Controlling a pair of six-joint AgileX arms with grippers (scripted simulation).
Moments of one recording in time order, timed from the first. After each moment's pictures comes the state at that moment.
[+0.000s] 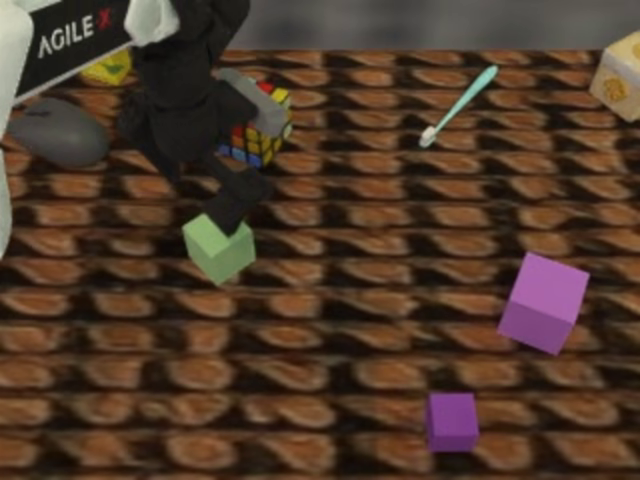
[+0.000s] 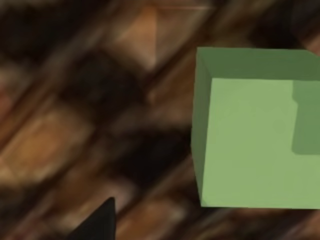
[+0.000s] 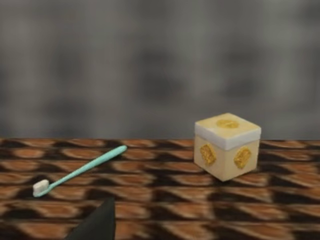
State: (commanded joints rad) left arm -0.38 2.28 1.92 -1.22 0.00 0.49; right arm 0.01 0.00 0.00 0.00 0.00 0.00
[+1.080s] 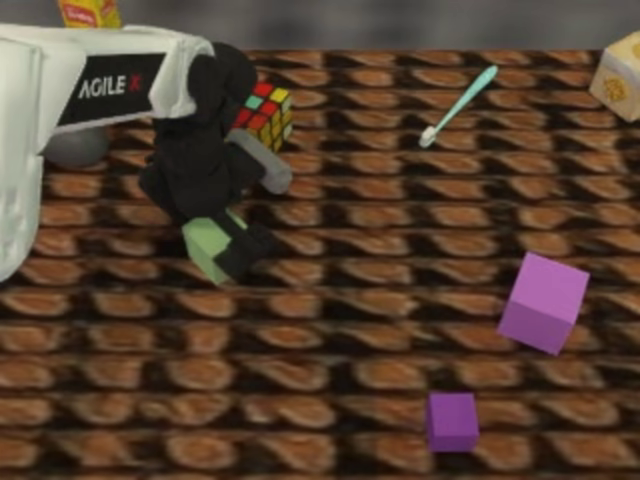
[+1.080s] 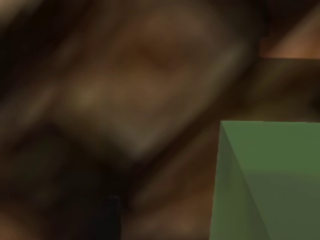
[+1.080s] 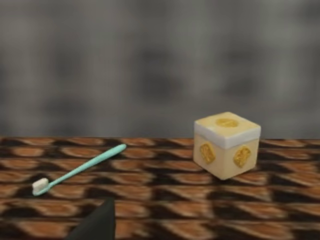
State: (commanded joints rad) left arm -0.38 2.38 1.73 -0.92 0.00 0.49; right arm 0.01 0.00 0.00 0.00 0.00 0.00
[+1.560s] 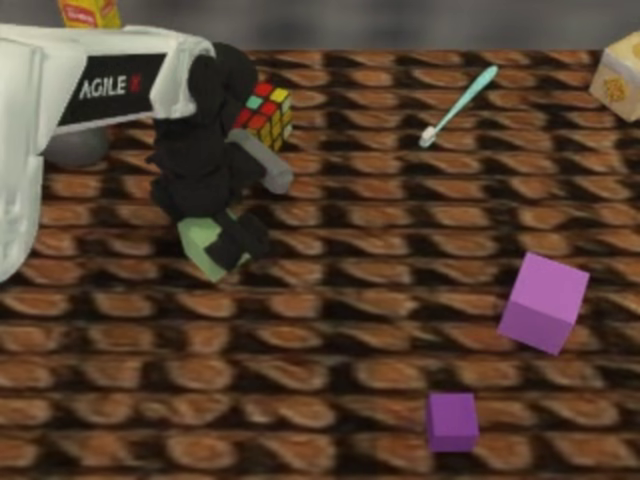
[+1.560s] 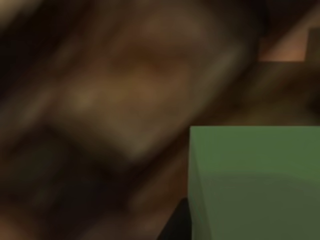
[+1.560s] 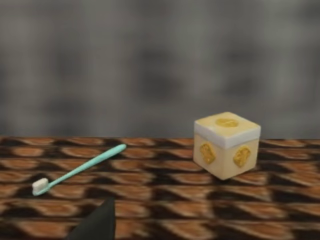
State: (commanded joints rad) left arm -0.38 2.38 1.73 -0.92 0.00 0.49; right arm 0.01 0.00 0.00 0.00 0.00 0.00
